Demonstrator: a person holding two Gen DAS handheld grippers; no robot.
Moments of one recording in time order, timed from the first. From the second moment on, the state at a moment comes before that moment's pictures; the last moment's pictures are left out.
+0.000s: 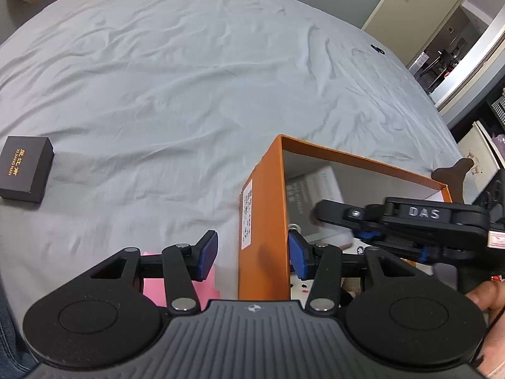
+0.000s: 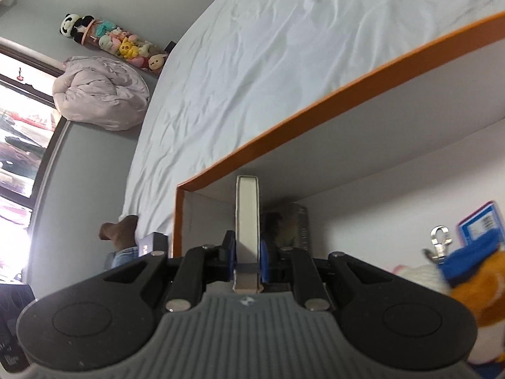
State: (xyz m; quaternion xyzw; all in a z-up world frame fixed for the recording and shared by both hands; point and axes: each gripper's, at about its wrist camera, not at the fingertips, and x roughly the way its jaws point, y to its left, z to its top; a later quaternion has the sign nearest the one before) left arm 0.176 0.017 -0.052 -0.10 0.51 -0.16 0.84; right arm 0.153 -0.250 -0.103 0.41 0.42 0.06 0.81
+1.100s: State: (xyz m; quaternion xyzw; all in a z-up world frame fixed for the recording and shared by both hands) left arm 0.161 0.032 -0.039 -0.10 0.48 -0.16 0.86; right arm 0.166 -0.228 -0.114 0.27 0.49 -0.01 0.83
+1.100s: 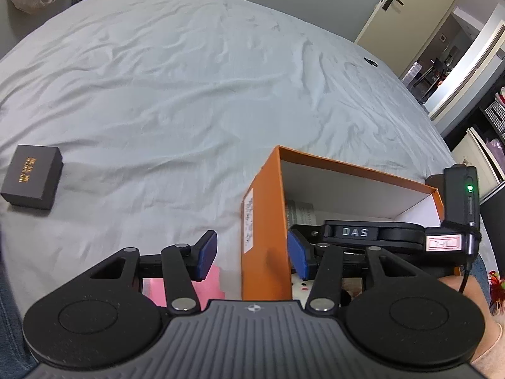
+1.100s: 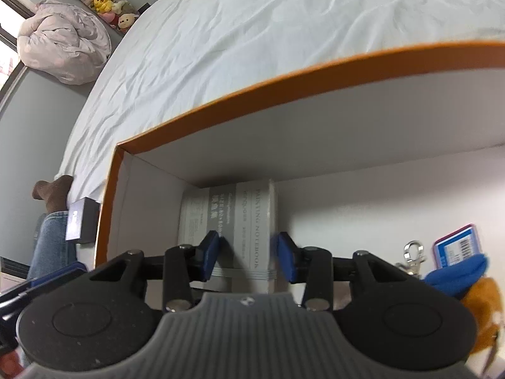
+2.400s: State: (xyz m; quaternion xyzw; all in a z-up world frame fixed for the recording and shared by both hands) left arm 0.137 0.160 -0.056 -0.08 0.57 -0.06 0.82; right arm 0.212 -0.008 -0.083 -0.09 0.64 0.14 0.75
